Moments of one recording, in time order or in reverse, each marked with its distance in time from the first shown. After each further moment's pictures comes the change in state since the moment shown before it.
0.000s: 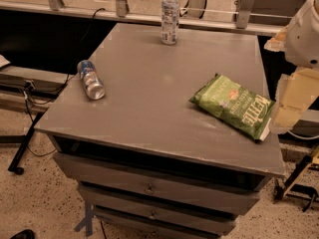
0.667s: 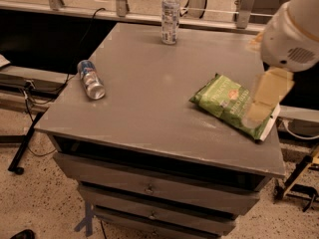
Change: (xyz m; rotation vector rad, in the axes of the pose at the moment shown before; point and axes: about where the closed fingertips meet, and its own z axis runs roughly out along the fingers) arm -0.027 -0.011 0.024 -0.010 -0.068 0.021
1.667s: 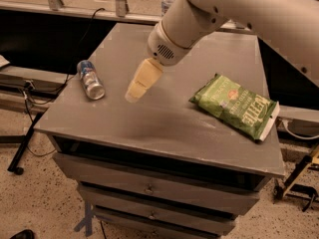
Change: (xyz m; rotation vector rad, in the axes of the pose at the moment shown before) arm -0.212 -0.032 0.117 -0.102 -0.336 0.094
